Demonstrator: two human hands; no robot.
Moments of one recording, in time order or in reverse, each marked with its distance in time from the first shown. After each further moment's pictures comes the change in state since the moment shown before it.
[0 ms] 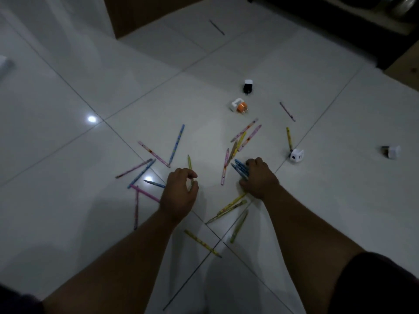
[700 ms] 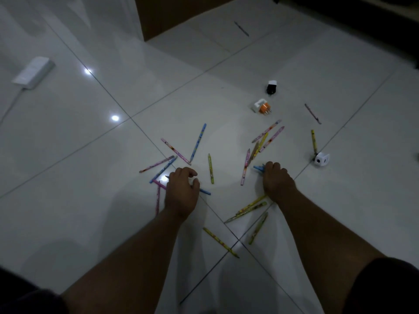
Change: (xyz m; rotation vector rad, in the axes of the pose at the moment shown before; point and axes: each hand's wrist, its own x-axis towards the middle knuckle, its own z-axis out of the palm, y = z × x) left_hand -0.007 -0.041 -0.020 0.112 0.083 -0.133; right_hand 0.002 -0.008 0.021 -0.337 0.121 0.032
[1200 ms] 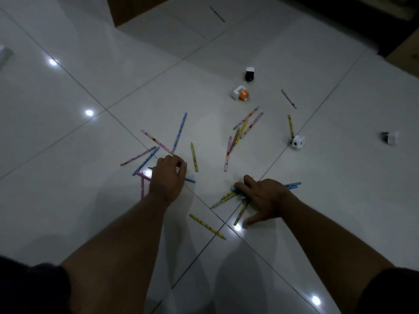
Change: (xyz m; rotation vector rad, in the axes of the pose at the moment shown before) left_hand 0.010 0.006 -0.005 0.112 -0.071 0.128; right_hand -0.082 0.024 -0.034 -0.173 -0.268 -0.660
